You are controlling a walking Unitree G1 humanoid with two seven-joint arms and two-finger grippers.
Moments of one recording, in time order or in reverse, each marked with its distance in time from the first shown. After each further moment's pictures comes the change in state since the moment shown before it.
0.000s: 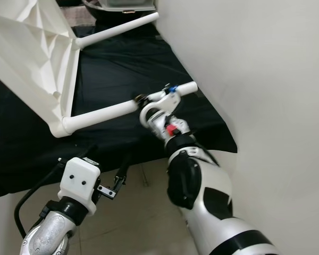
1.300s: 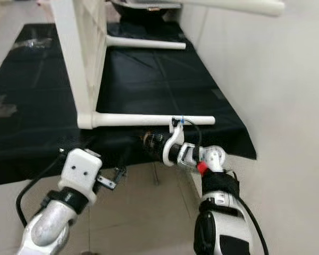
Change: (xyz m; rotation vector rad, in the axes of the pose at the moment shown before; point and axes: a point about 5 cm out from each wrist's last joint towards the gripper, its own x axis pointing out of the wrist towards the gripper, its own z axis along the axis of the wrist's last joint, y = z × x) left arm 0.012 0.008 -0.001 0.034 -0.016 0.019; right arm -0.085 -0.061 0.013 -0.343 0.308 0.246
